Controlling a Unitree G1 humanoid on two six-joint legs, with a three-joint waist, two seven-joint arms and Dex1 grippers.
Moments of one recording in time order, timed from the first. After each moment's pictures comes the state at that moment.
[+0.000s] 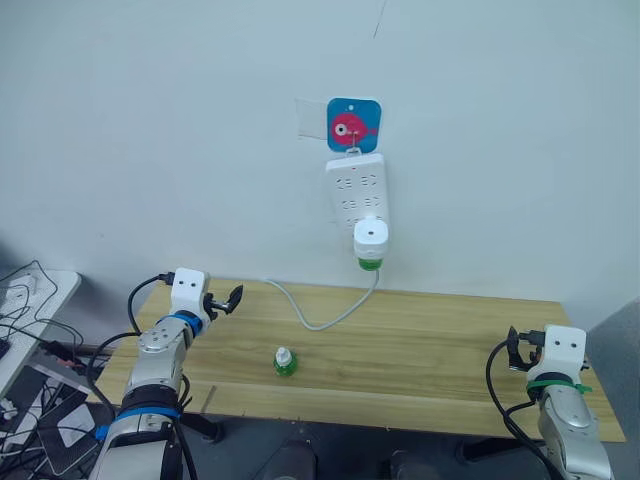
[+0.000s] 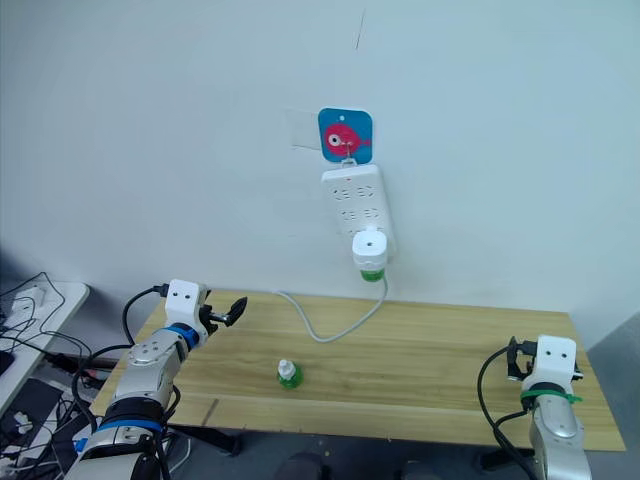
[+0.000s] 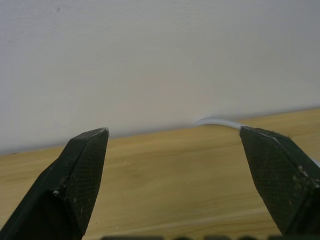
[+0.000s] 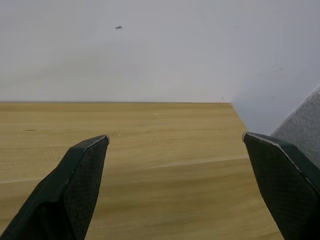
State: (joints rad) left arm -0.38 0.44 0.20 0.76 -0.12 -0.09 -0.47; right arm 0.14 -0.28 -0.30 0.14 0.09 0.03 0.01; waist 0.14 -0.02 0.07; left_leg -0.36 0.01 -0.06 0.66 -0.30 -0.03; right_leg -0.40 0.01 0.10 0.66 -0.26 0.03
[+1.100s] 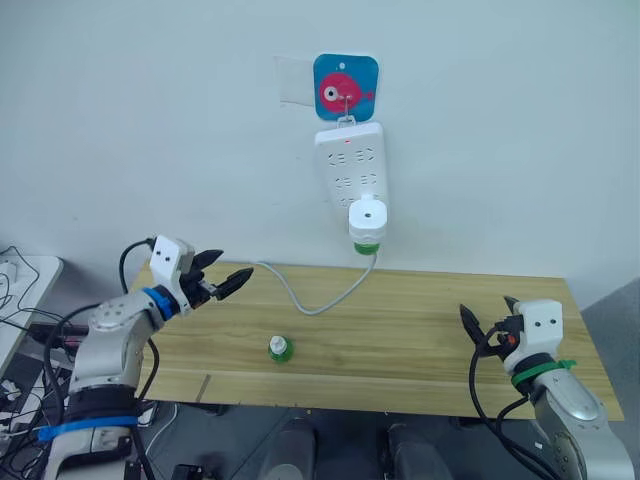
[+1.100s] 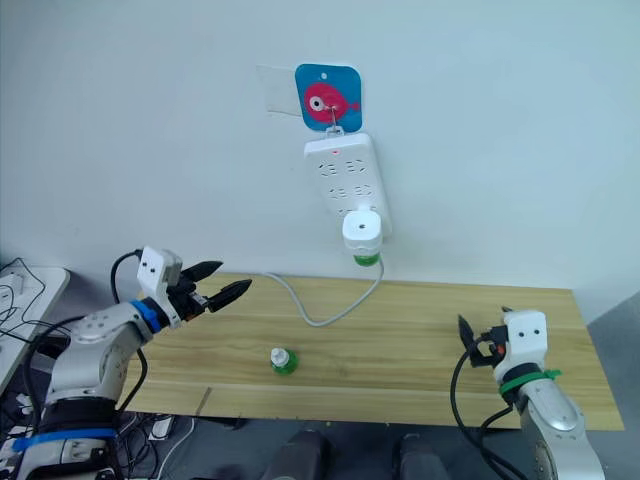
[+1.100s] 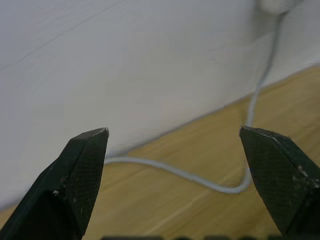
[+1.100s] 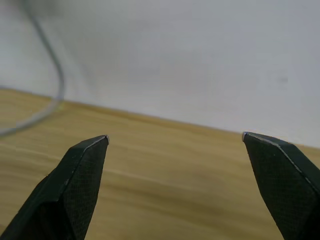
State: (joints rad) left arm -0.35 0.65 0.18 0.22 -0.40 0.32 -0.95; right arm 0.24 -0.35 -0.14 -0.52 0.29 0.36 0.28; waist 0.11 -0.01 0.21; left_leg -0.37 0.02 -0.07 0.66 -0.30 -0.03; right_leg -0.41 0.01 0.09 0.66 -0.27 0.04
